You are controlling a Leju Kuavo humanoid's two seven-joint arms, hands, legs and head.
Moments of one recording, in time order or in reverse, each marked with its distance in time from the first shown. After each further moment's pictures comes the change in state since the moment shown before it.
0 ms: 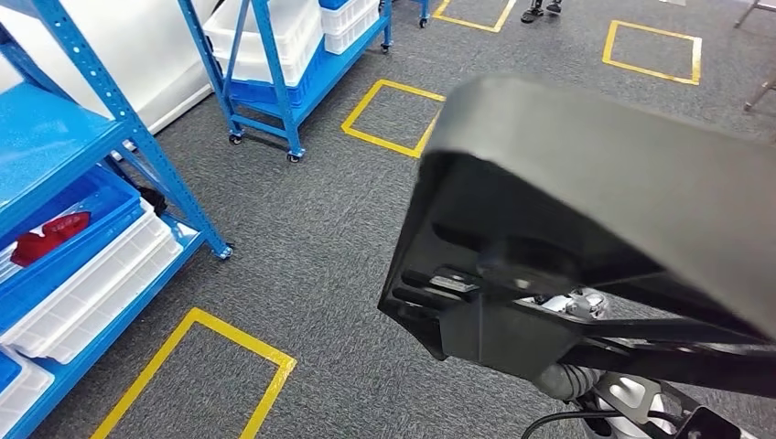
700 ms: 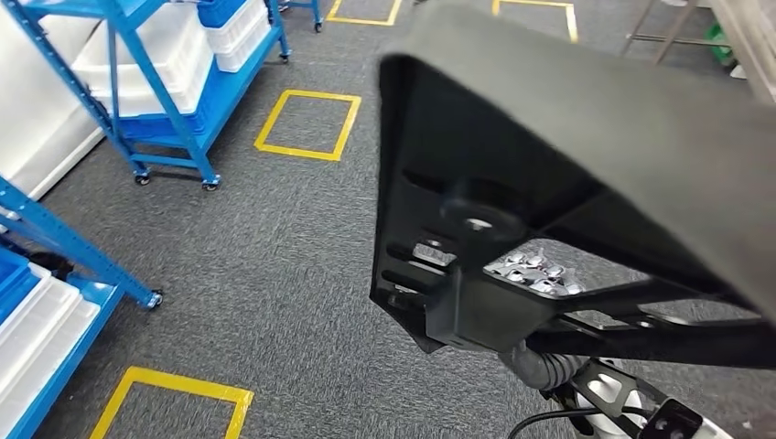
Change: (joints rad) left arm -0.004 -0.009 -0.005 0.000 -0.005 0.013 0.005; right arm -0.035 -0.003 0.095 0.041 0.017 -0.155 0.000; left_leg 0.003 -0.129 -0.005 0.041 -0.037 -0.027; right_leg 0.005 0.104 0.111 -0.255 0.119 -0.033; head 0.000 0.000
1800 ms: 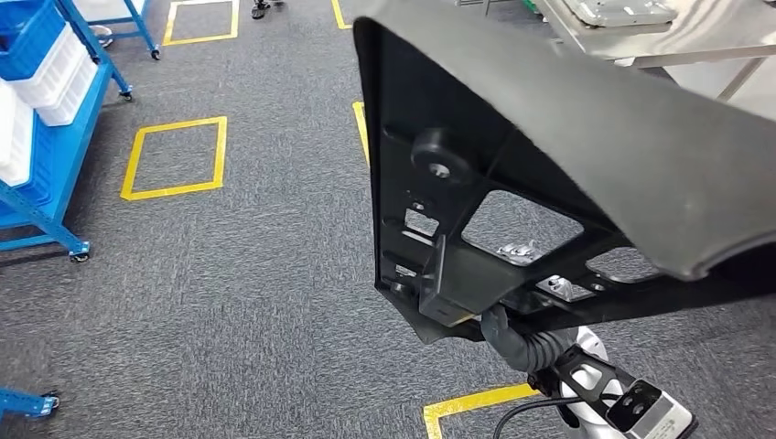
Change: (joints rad) left arm -0.006 -0.020 -0.007 0.000 -0.015 0.004 -0.021; right arm -0.015 0.004 0.026 0.071 0.018 -0.089 0.000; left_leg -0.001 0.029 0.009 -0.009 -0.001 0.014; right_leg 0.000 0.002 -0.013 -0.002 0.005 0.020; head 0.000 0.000
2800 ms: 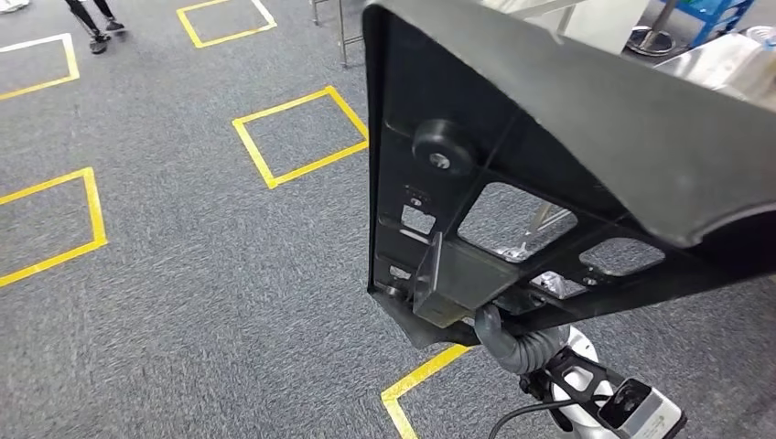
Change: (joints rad) left arm 0.006 -0.001 -0.005 0.000 -0.007 0.011 -0.004; right arm 0.000 0.001 0.040 0.020 -0.022 -0.038 0.000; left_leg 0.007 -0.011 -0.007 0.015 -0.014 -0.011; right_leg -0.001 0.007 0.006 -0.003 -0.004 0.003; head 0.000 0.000
